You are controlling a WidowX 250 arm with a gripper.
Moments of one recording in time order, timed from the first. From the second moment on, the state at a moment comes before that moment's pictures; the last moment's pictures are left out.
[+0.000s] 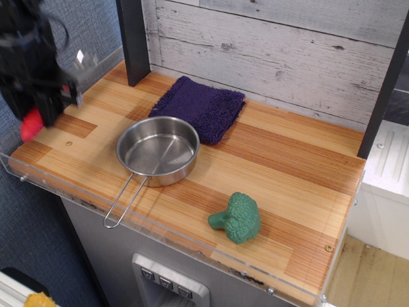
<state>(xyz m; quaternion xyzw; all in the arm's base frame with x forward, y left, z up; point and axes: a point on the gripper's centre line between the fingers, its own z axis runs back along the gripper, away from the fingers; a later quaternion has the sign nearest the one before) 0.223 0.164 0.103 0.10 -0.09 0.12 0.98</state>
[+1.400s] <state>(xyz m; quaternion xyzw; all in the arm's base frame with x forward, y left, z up) 0.341 -0.049 0.052 0.00 -0.05 0.05 1.00</state>
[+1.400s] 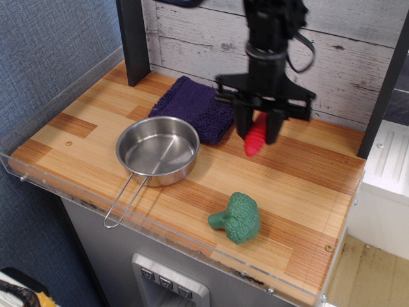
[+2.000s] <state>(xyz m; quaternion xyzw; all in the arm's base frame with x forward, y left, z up) 0.354 -0.077 0.008 0.01 0.01 0.03 1.00</state>
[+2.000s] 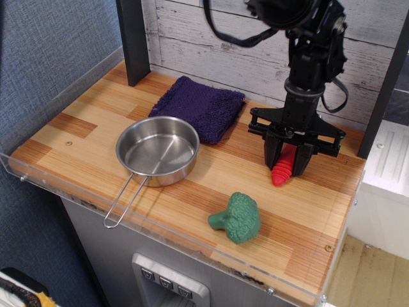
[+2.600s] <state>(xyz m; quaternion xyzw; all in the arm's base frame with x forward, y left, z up) 0.348 -0.072 0.005 0.00 0.01 0.05 1.00</state>
